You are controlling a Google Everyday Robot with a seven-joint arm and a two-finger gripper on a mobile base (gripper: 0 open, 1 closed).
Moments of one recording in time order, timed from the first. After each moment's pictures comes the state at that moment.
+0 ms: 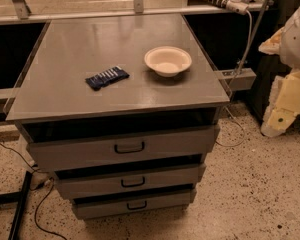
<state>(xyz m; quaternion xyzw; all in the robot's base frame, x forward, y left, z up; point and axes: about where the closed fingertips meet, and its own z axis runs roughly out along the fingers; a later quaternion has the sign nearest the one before) 0.438 -0.217 0.976 -0.60 0.78 -0.03 0.16</state>
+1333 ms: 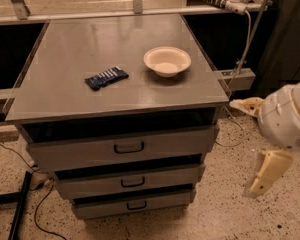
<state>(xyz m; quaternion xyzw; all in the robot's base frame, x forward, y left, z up) 0.393 -0.188 0.874 -0.67 0.71 0.04 0.22</state>
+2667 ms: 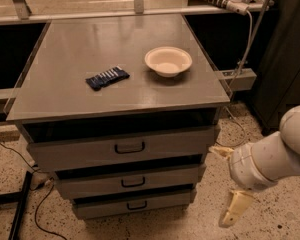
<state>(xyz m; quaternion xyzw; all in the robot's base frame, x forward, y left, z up) 0.388 -0.177 0.718 -0.66 0.71 0.12 0.21</state>
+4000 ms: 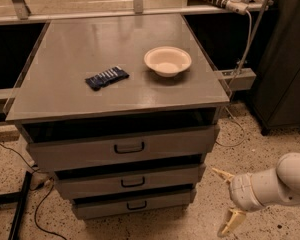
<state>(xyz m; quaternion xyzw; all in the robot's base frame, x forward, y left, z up) 0.404 -0.206 0.573 -0.66 0.67 0.16 0.29</state>
